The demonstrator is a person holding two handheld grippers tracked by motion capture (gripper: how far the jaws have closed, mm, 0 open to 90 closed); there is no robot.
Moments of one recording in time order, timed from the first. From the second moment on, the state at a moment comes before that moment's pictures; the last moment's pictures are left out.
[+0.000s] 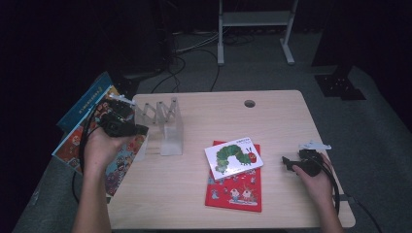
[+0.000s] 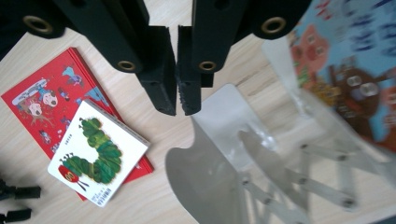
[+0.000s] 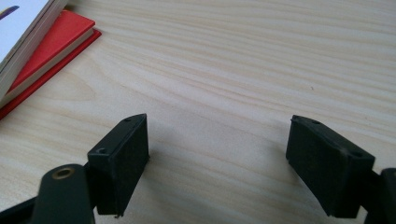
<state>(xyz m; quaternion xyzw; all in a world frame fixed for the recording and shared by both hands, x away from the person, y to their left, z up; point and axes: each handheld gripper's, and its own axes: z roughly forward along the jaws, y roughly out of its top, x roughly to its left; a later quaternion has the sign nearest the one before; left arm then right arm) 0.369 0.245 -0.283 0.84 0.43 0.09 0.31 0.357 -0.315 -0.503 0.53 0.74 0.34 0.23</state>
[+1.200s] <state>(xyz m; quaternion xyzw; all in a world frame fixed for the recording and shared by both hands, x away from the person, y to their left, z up) 0.378 0.180 -0.406 0.89 0.37 0.03 0.26 0.350 -0.301 -0.486 0.51 0.75 0.36 0.21</state>
